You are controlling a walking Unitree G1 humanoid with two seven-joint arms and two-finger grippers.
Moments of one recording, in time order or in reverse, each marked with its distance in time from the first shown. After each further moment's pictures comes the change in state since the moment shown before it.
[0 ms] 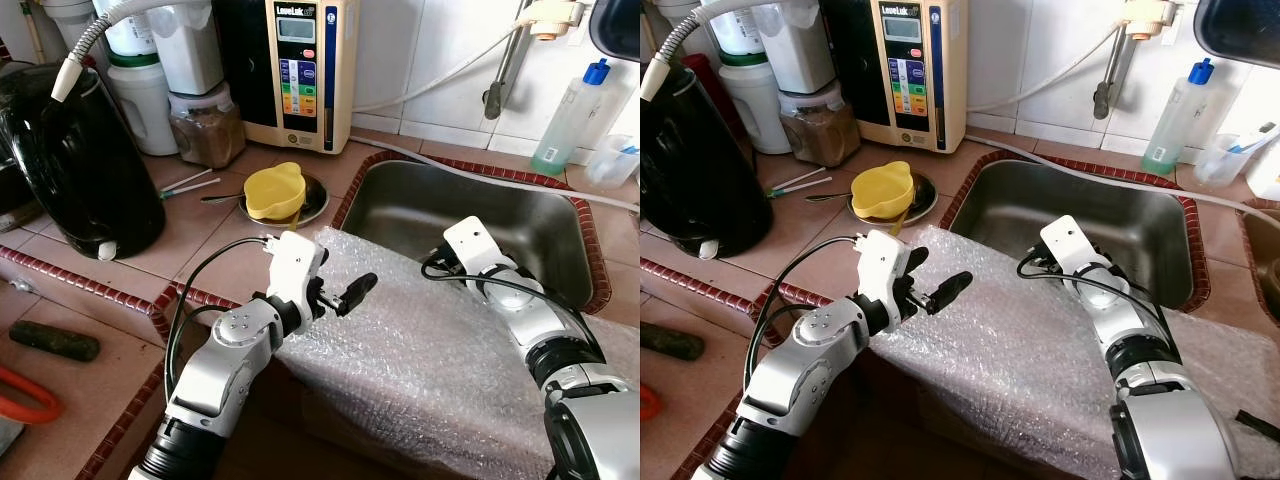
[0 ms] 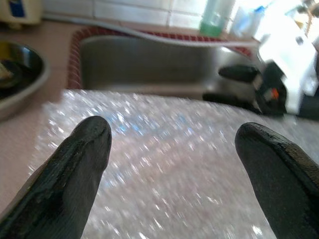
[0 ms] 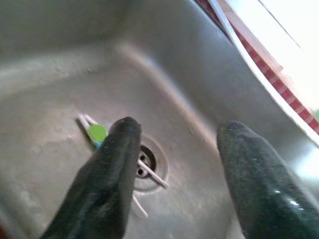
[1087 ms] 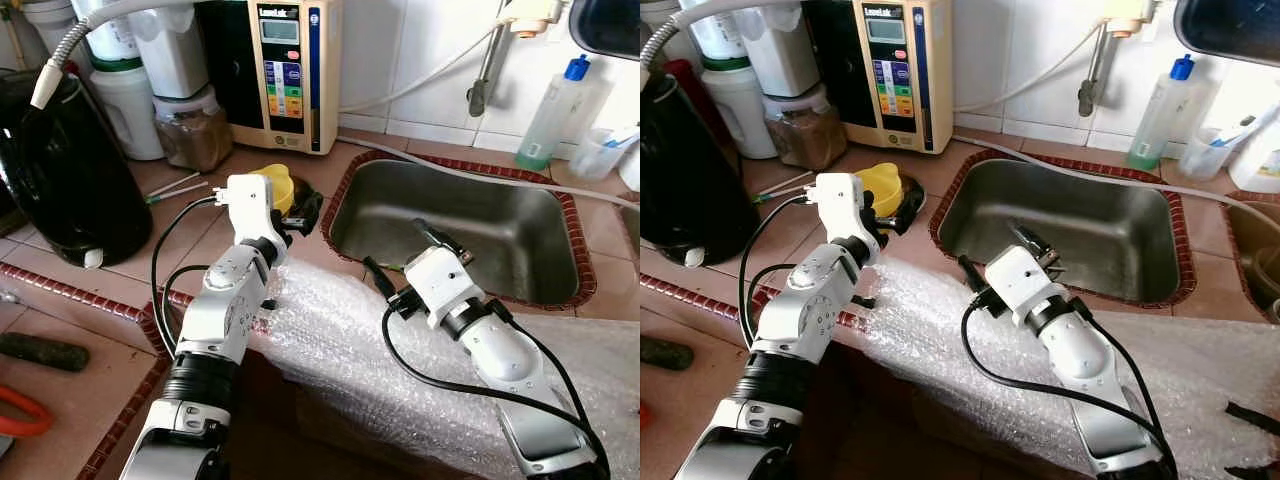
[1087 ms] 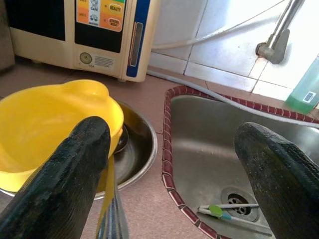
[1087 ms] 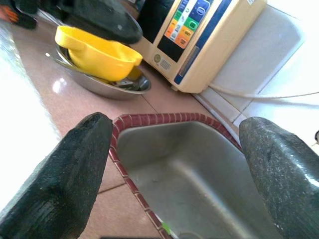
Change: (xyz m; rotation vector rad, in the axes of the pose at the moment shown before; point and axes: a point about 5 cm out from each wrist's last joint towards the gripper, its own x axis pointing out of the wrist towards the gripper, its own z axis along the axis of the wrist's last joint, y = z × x) left arm 0.024 0.059 0.038 -0.103 -0.163 0.368; right arm -0.093 0.064 0.069 0.059 -0.503 0.137
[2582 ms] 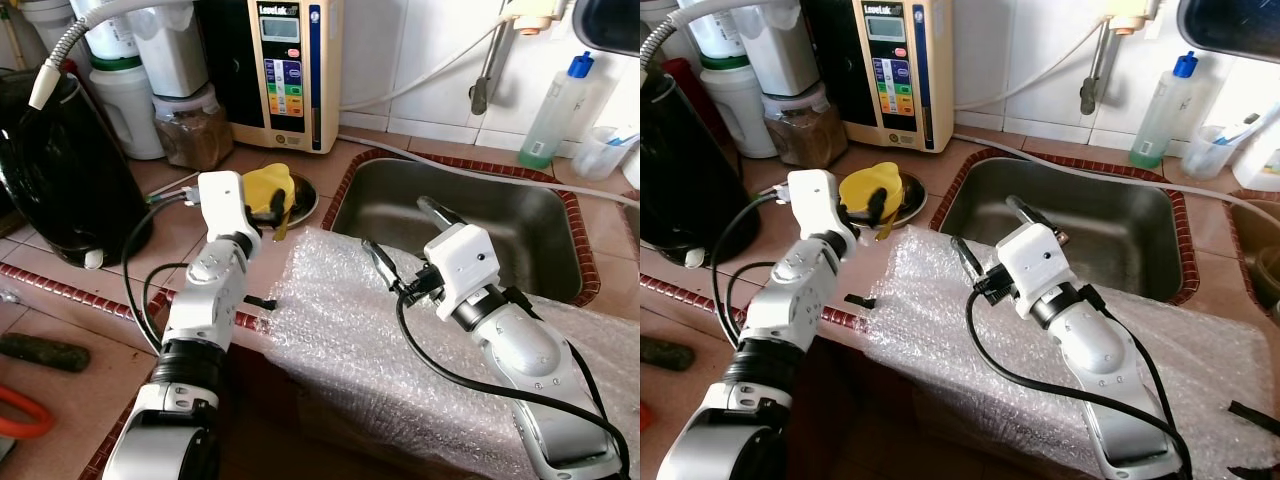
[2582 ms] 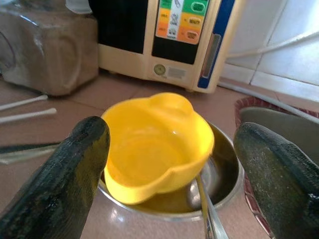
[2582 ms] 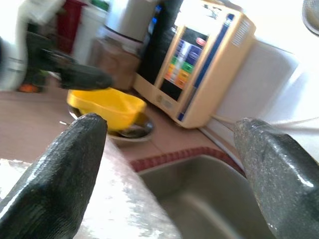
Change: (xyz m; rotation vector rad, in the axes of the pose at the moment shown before) left arm 0.007 0.036 0.011 0.072 -0.029 0.220; right arm -0.011 -0.012 0.041 0.111 -0.114 0.031
